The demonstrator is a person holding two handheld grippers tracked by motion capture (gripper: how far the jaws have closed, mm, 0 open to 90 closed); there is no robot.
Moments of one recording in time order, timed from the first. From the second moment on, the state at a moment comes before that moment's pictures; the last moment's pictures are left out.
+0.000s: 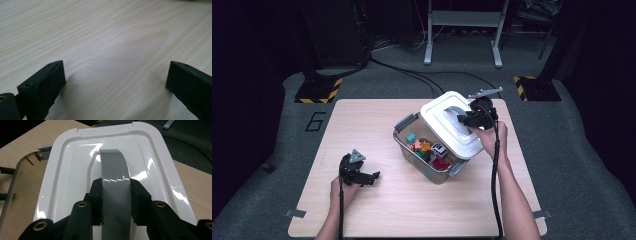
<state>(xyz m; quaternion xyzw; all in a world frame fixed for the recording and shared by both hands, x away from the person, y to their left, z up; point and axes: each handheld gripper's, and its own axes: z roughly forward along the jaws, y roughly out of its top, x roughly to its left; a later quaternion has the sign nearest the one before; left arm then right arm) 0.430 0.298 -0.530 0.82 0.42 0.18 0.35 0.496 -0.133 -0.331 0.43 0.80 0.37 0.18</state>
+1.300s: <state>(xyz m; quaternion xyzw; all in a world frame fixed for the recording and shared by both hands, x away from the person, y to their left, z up) 0.430 0.298 -0.530 0.82 0.42 0.18 0.34 0.484 -0.050 -0.368 0.39 0.85 0.35 0.12</state>
